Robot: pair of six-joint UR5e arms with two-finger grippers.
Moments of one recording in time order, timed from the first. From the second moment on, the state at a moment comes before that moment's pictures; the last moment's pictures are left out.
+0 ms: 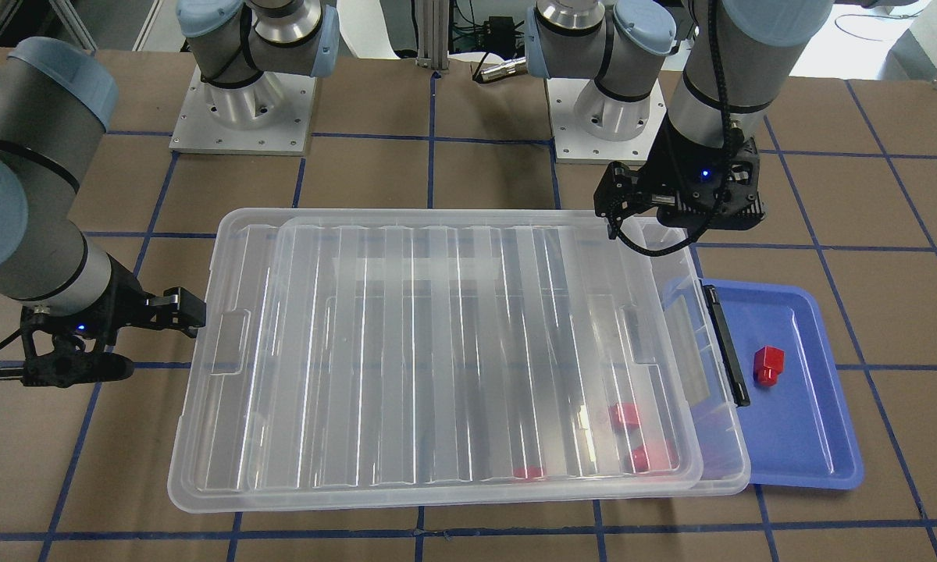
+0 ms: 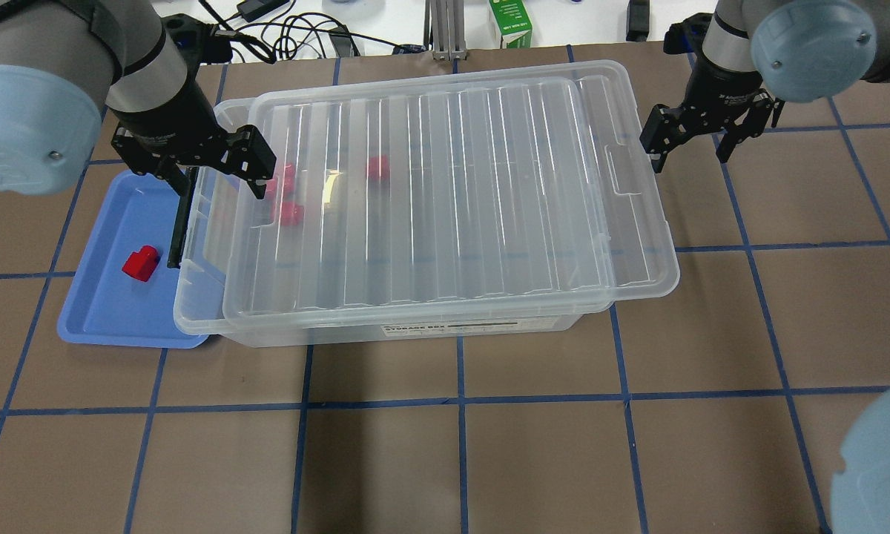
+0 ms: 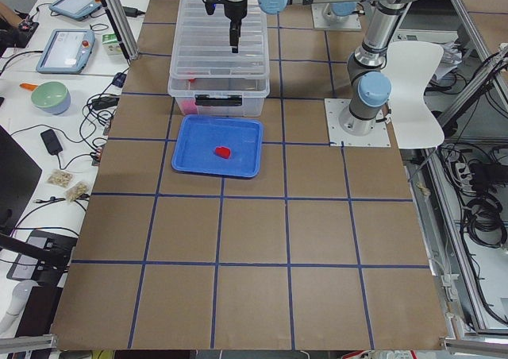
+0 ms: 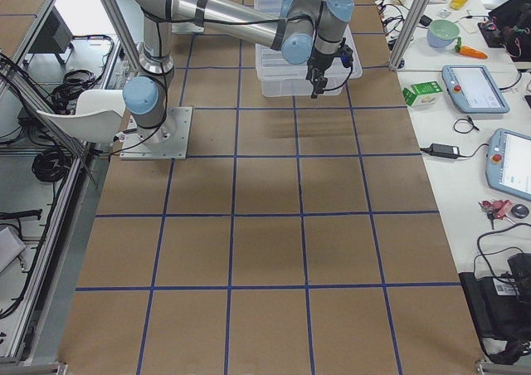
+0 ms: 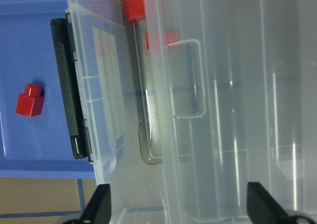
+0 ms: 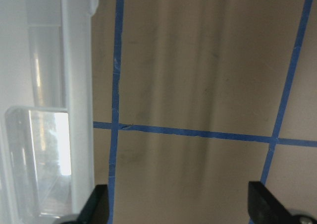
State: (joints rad) left arm -1.57 -1.60 -1.62 -1.48 1.61 0.05; right arm 1.47 -1.25 1.50 -1.71 -1.61 -0.21
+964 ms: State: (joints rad) left arm -1.56 -1.58 -1.61 -1.48 1.58 0.04; right arm 1.53 -1.26 1.49 -1.71 -1.62 -0.13
